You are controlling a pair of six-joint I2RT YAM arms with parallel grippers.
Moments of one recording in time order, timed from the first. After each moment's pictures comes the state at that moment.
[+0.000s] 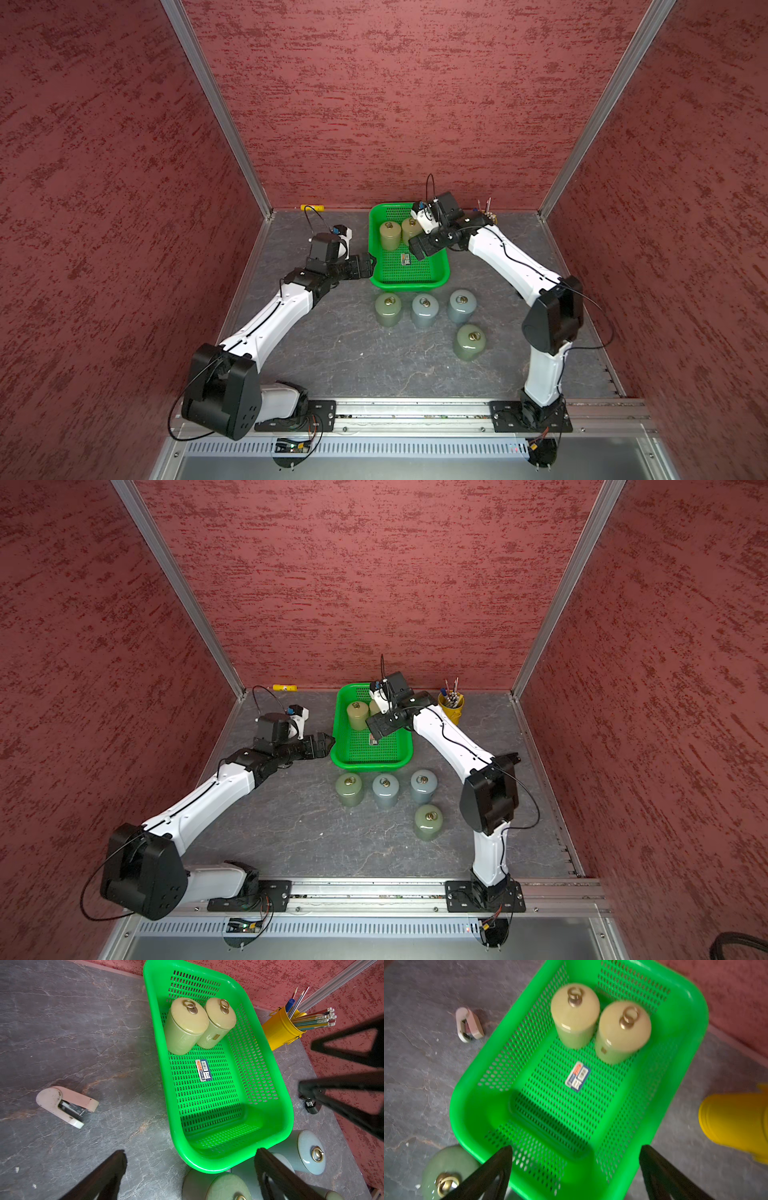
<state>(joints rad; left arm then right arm) -0.30 1.32 0.95 -0.28 0.21 -0.38 0.50 1.99 1.92 -0.84 -0.09 -0.08</state>
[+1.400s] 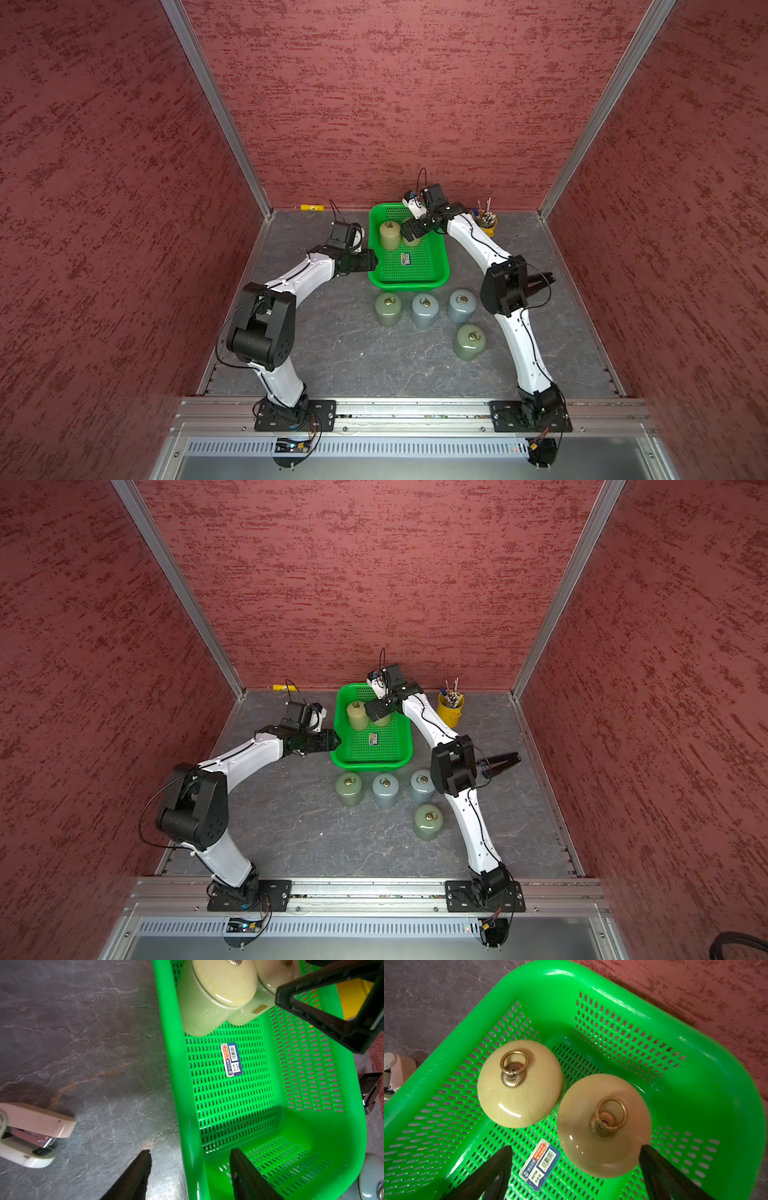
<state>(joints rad) -0.30 1.73 1.20 -0.39 0.23 -0.33 0.40 2.49 2.42 -0.80 -0.18 -0.16</state>
